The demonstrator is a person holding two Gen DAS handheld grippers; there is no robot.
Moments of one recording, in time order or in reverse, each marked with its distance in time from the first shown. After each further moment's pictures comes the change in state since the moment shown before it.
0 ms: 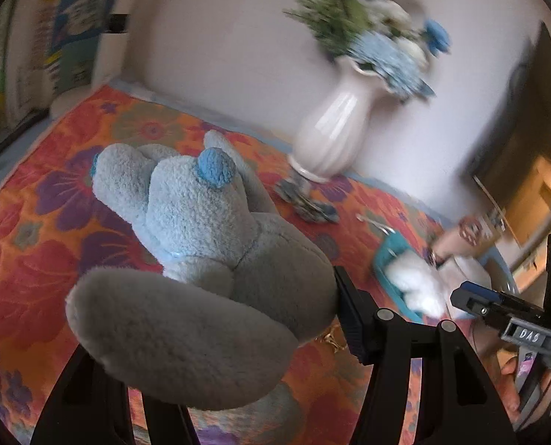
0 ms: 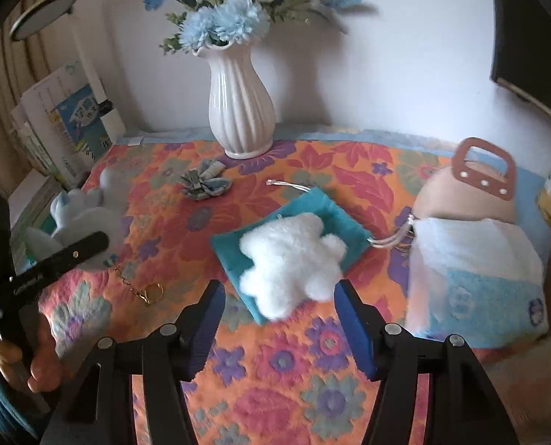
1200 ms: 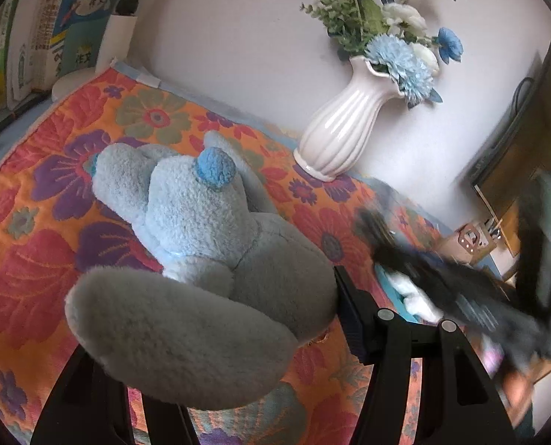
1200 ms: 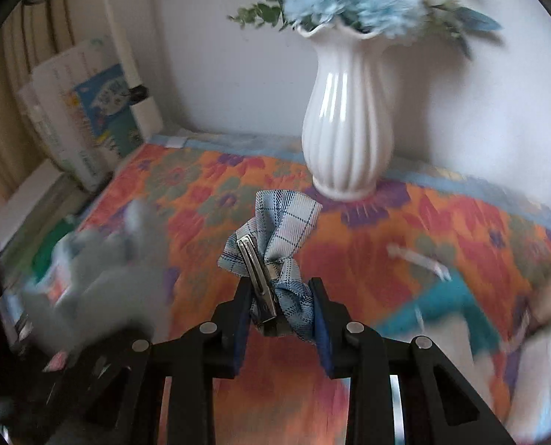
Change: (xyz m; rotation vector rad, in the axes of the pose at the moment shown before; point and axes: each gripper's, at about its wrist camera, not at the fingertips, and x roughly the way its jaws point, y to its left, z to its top) left arm 0.006 0.014 0.001 -0.050 0.026 -0.031; right arm 0.057 0.081 0.044 -0.112 -0.010 0.088
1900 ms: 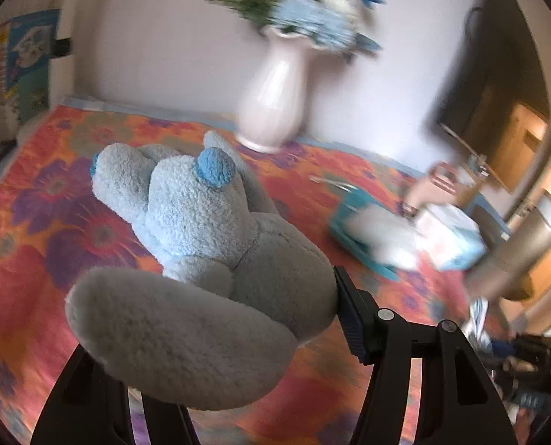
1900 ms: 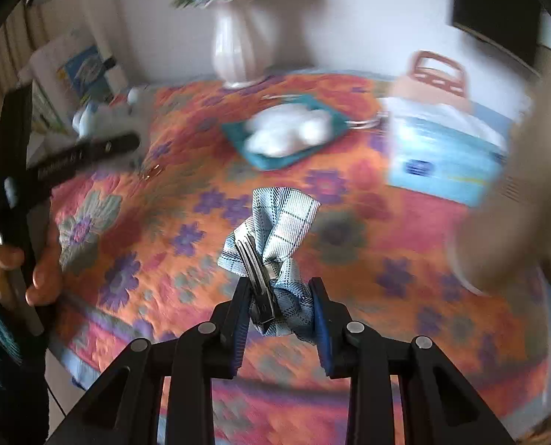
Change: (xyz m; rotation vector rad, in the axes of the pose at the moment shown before) left arm -0.005 -0.055 -0.028 0.227 0.033 -0.007; right arm -0.135 -0.058 -0.166 0.160 0.106 -0.162
